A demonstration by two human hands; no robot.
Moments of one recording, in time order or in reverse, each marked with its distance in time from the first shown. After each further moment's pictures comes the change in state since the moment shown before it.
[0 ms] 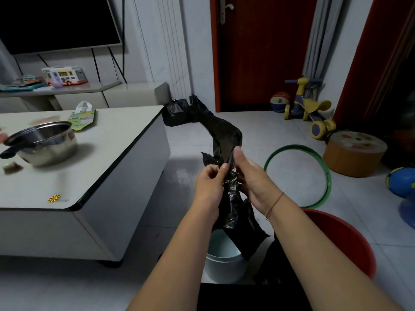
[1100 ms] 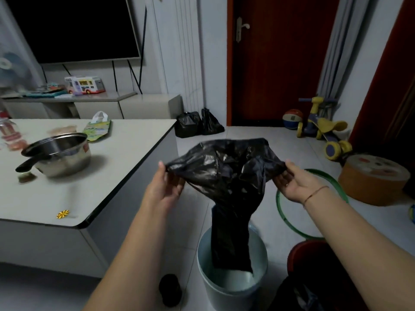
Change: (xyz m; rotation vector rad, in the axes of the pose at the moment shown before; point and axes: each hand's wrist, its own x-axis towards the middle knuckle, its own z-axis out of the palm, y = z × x) left_hand 0.089 0.044 -0.110 -0.720 0.126 -0.128; right_hand 0.078 -0.040 -0.069 0.533 0.401 0.253
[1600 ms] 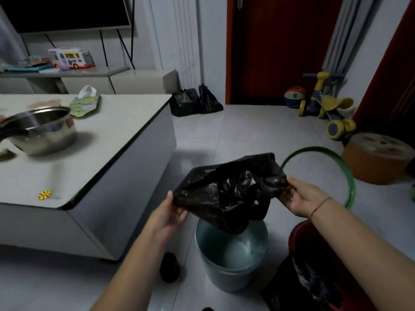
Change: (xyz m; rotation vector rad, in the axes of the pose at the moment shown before) left_hand 0.006 -0.074 -0.097 0.112 0.148 -0.222; right_hand 0.026 0.056 -0.068 -0.186 0.100 0.133
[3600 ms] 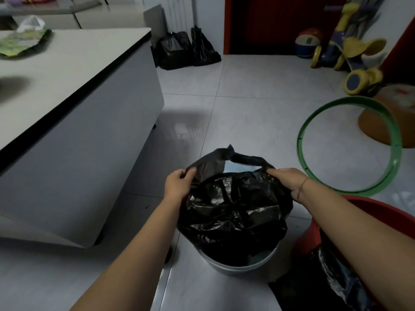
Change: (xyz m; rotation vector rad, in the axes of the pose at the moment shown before) left_hand 0.152 -0.064 -0.021 1.195 0.218 0.377; right_hand 0.156 0.076 -0.029 -0.760 0.116 0.049
